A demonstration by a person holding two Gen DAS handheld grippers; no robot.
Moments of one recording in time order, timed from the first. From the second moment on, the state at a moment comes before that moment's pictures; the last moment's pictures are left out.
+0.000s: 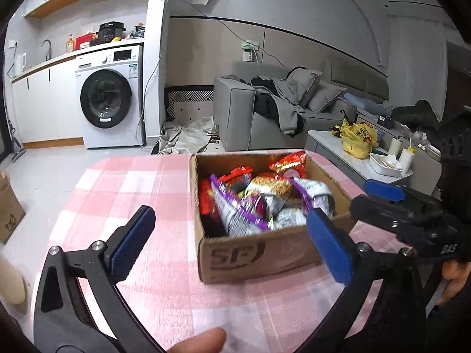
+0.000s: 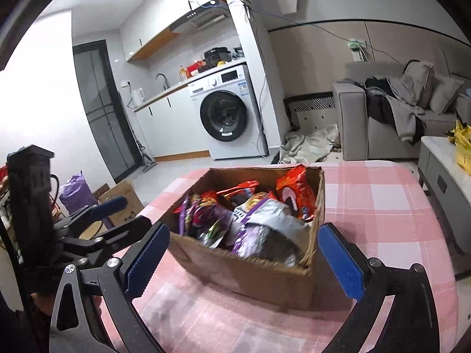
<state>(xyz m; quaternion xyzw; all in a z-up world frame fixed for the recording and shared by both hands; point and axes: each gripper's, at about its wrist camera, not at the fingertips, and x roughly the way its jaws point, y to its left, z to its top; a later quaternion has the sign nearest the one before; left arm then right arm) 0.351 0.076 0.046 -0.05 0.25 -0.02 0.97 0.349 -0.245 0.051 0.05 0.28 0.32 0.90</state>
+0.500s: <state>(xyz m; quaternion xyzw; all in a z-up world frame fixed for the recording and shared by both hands) 0.287 0.107 -0.004 -0.06 0.22 0.01 0.97 0.301 -0.253 0.024 0.02 0.22 0.30 0.93</state>
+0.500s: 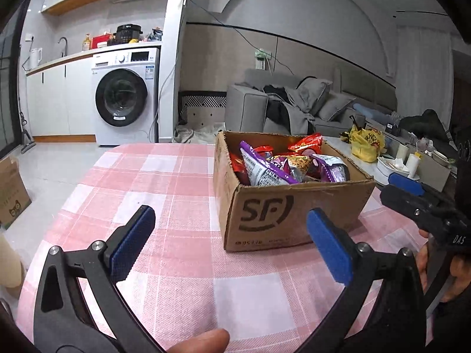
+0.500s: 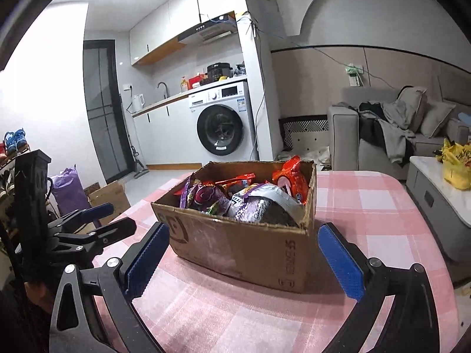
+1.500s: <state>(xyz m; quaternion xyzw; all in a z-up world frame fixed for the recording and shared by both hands) 0.272 0.113 -0.007 -0.06 0.21 0.01 0.97 0.265 -0.260 0.009 -0.01 0.18 0.29 0.94</state>
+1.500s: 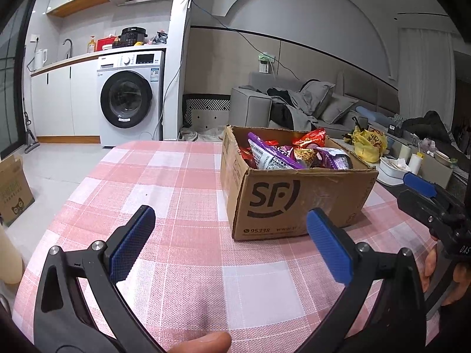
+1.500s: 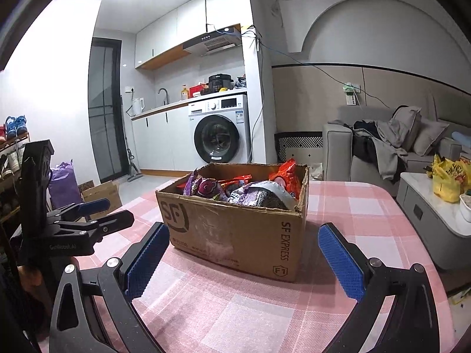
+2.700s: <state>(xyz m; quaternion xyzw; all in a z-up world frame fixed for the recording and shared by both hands) 0.277 0.115 -0.008 -0.06 0.22 0.00 0.97 0.271 -0.268 0.007 0.01 0.19 0.29 0.94</state>
